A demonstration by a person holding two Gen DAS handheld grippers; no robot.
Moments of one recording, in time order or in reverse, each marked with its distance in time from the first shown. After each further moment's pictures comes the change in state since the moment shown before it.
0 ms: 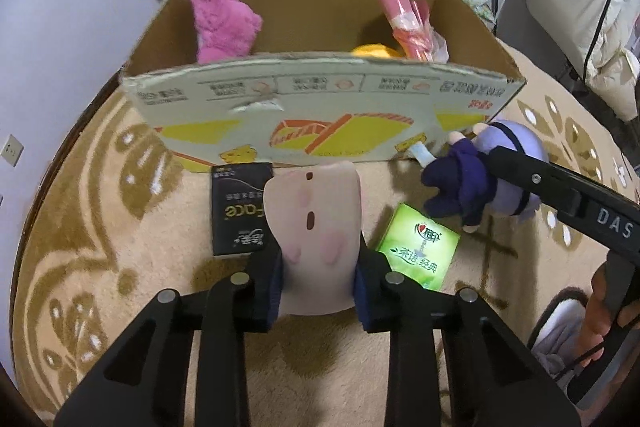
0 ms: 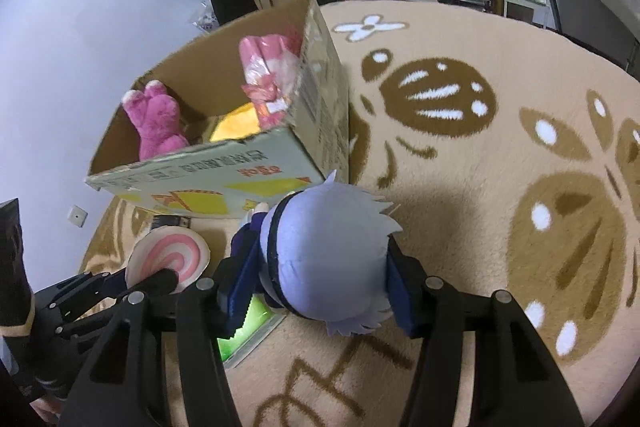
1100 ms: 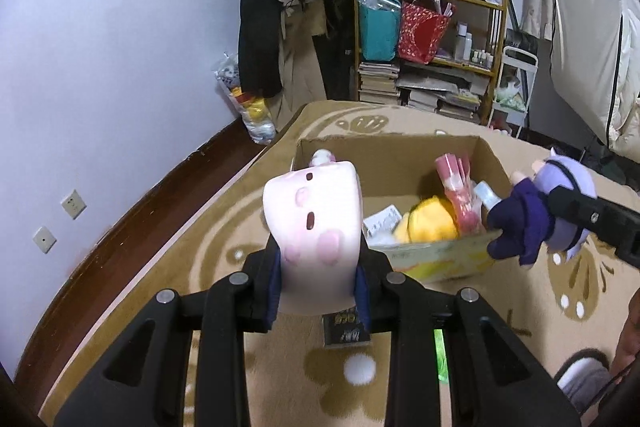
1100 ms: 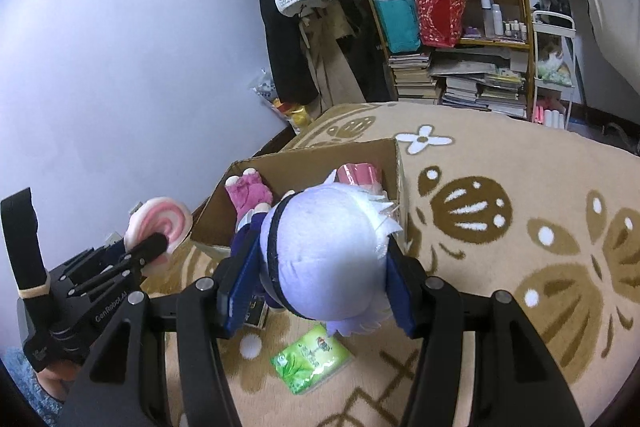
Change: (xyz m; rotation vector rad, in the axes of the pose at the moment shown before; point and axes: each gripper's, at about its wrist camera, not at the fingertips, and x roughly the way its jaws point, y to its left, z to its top) left arm -0.097 0.032 0.040 -0.022 -0.378 0.181; right arm -0.081 0.052 0.033 -0.113 -0.255 0.119
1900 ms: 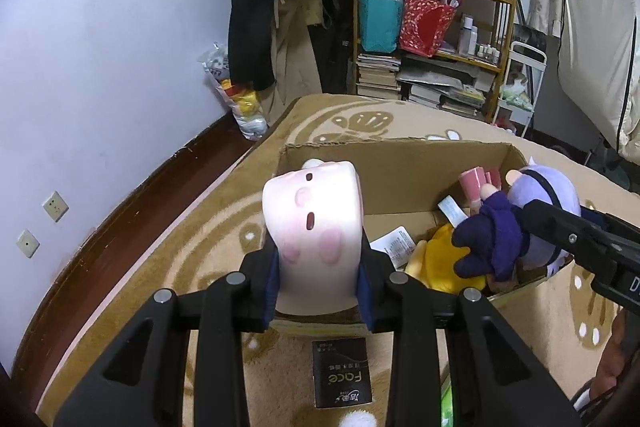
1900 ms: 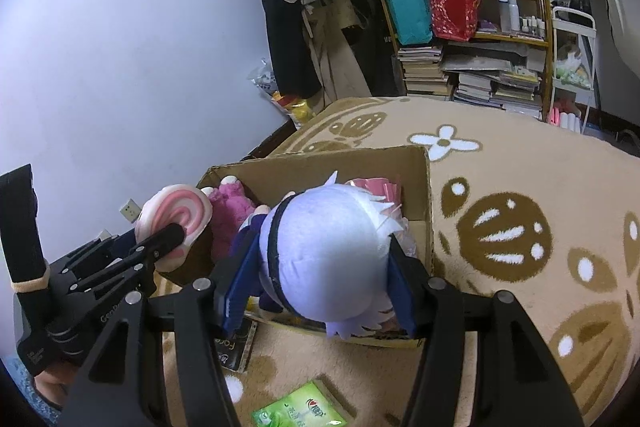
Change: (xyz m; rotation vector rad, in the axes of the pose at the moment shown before) left arm 0.076 -0.006 0.017 -0.003 0.029 -0.018; right arm 0.076 -0.011 0.017 -0.018 0.023 0.015
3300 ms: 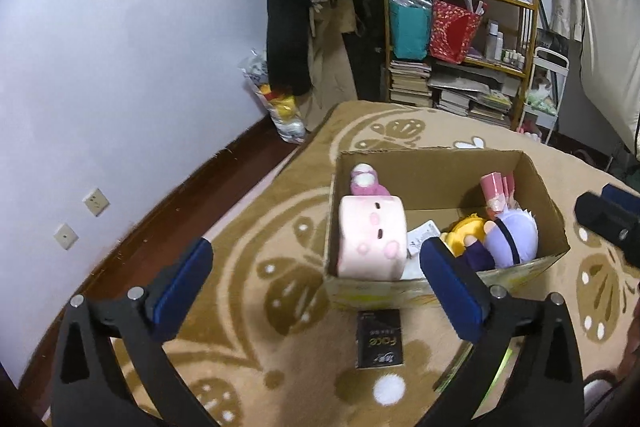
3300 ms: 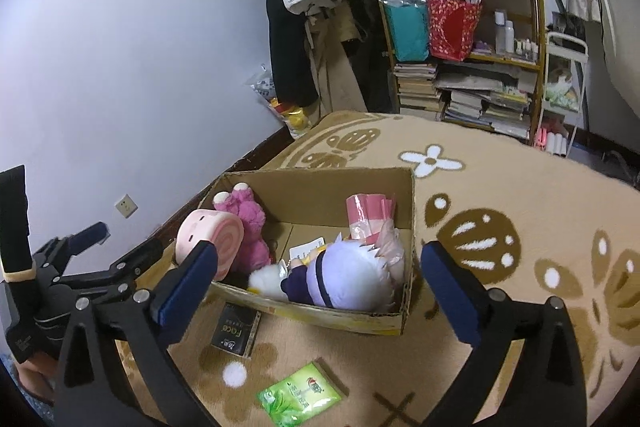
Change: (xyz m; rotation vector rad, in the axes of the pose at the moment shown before) left arm -0.064 0.024 -0.003 -0.012 -0.007 0.137; right arm -0.047 0.022 0.009 -0.062 -0.028 -0.051
